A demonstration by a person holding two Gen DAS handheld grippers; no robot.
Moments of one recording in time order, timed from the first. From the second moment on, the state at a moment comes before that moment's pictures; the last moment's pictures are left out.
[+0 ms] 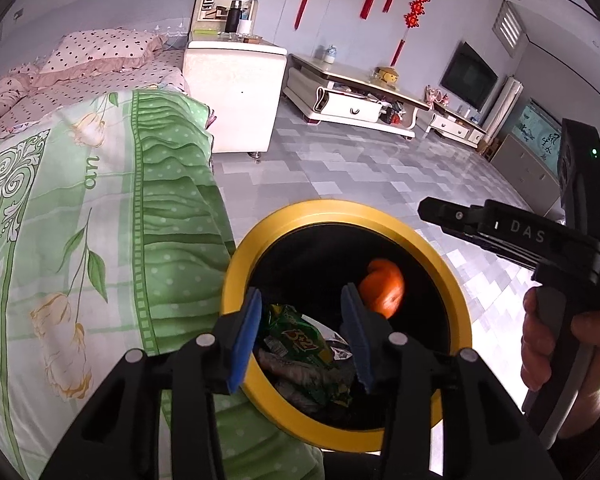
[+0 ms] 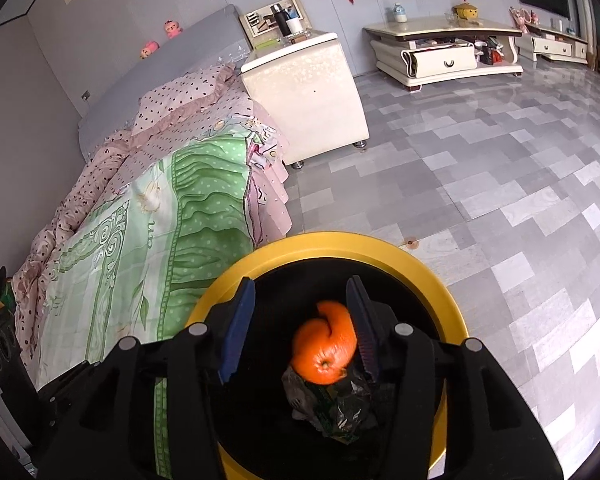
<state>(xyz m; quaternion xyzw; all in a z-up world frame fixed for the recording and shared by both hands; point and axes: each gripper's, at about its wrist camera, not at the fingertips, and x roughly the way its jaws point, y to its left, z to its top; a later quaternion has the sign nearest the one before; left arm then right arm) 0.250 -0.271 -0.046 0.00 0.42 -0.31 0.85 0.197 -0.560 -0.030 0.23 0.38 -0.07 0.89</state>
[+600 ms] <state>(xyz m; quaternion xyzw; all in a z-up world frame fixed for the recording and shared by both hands) 0.253 -0.169 -0.039 -0.04 0.41 -0.24 0.88 0.218 -0.464 -0.025 0.18 0.40 0.00 0.90</state>
